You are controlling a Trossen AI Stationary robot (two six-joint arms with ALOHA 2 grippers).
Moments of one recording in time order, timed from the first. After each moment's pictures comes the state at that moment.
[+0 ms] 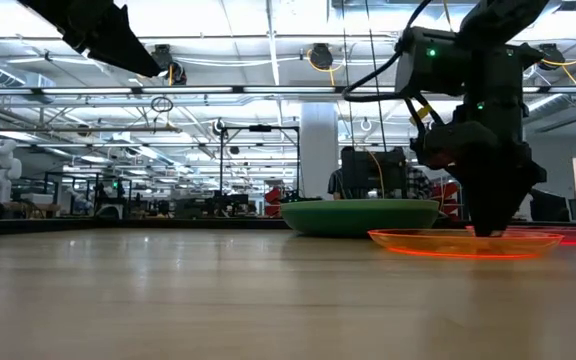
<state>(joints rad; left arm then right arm) -0.43 1.05 0.79 -0.63 -0.95 -0.51 0.03 1.49 0.73 -0.66 -0.08 0.97</state>
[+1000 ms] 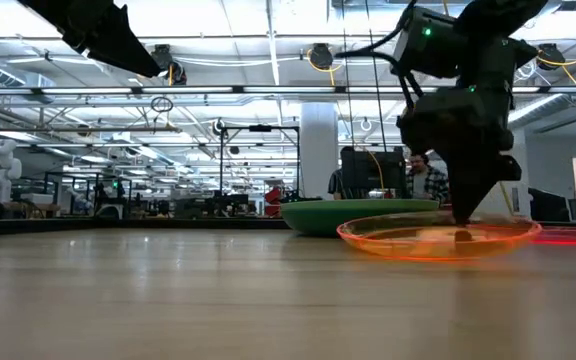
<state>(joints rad) -0.43 1.05 0.79 -0.63 -0.95 -0.51 0.01 1.44 0.73 -0.54 -0.15 0.87</state>
